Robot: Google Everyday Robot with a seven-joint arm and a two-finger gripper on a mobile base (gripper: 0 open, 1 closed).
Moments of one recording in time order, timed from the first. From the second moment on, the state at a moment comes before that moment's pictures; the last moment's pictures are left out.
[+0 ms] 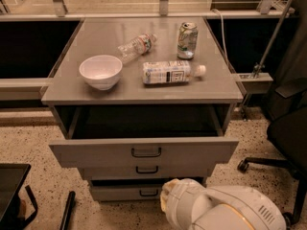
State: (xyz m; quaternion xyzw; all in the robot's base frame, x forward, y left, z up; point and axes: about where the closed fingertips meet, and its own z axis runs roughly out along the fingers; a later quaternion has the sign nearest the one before) arm 0.369 -0.046 0.707 -0.51 0.79 -0.04 0.32
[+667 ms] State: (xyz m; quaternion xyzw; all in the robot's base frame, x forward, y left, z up) arm 0.369 -0.046 0.707 -0.51 0.79 -0.04 0.32
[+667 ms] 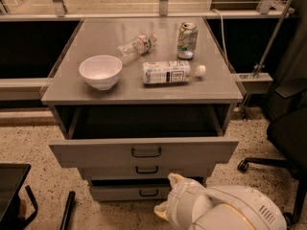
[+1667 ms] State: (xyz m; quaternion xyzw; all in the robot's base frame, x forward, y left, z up) arm 0.394 -0.064 0.715 -0.51 0.79 -0.06 0.34
